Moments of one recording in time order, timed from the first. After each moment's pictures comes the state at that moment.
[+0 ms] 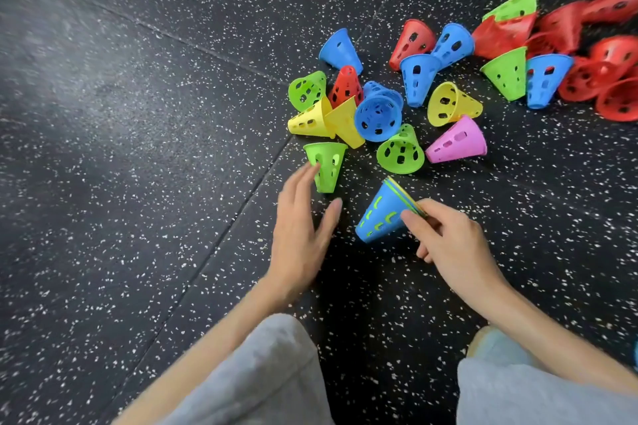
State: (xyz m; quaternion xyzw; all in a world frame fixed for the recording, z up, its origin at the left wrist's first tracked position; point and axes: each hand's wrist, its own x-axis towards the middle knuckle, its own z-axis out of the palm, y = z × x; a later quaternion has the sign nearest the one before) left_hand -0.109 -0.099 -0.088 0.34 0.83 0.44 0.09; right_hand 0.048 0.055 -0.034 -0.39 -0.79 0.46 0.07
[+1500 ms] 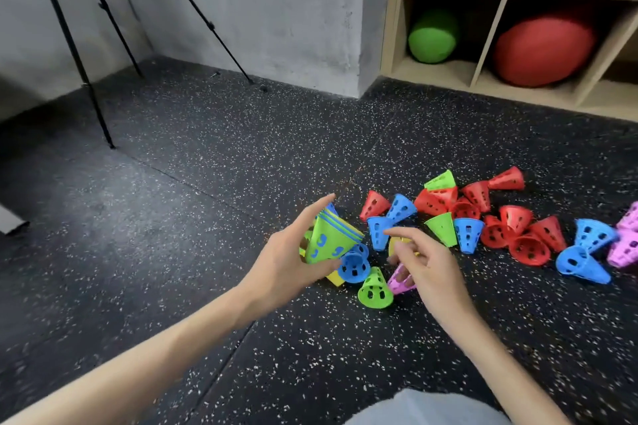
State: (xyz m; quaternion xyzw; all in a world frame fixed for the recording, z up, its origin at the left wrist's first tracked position) left_hand -0.161 -0.039 0.153 0.45 0.77 0.41 0.19; right_hand 0.011 0.127 0.122 -0.30 -0.74 0.56 0.23
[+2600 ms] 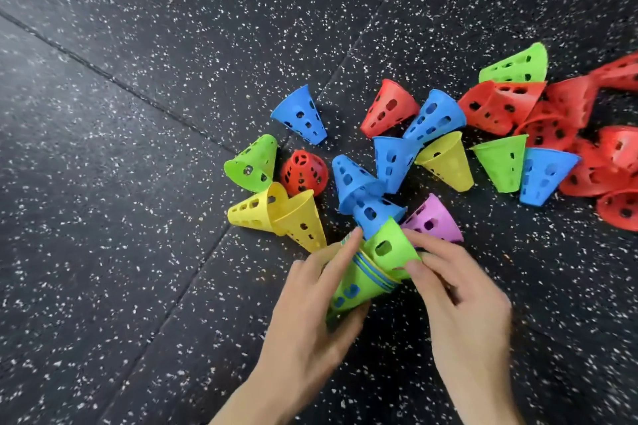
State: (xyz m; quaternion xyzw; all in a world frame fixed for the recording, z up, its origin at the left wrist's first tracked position) left_hand -0.128 0.016 -0.056 0.42 0.78 0.41 0.22; right_hand -0.025 0.154 -0.001 -0.44 -0.69 0.55 0.19
